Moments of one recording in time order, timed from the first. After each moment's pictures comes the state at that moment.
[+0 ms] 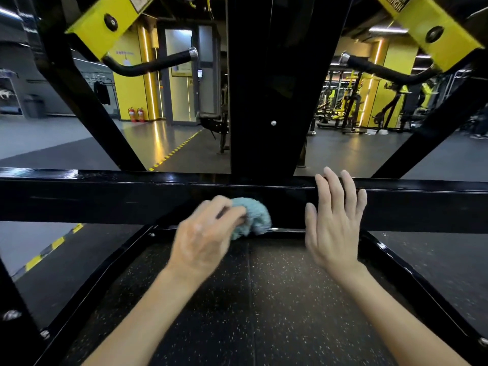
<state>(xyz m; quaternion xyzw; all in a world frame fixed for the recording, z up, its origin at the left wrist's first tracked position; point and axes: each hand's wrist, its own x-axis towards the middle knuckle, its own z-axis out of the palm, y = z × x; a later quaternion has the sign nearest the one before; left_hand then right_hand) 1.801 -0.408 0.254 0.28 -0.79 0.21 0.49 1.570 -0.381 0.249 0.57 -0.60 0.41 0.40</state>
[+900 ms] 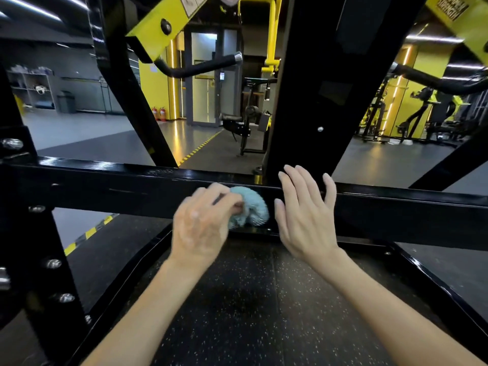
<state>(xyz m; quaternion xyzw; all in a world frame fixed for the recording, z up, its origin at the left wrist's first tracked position) 1.895 -0.426 0.263 0.35 -0.74 0.23 0.52 1.697 -0.414 0.272 0.65 -0.53 0.31 0.45</state>
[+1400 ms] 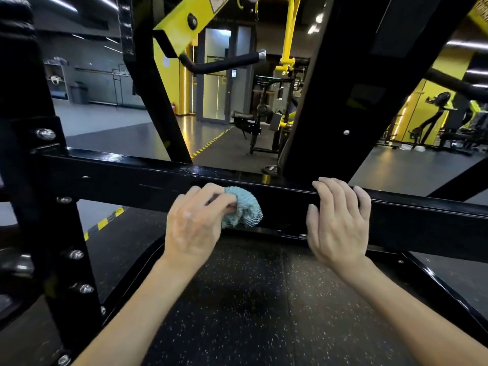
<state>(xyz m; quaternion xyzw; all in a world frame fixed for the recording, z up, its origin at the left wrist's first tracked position) 1.948 -0.437 0.258 0.37 -0.72 0.25 0.52 1.698 -0.429 0.261 0.62 -0.48 0.39 0.49</state>
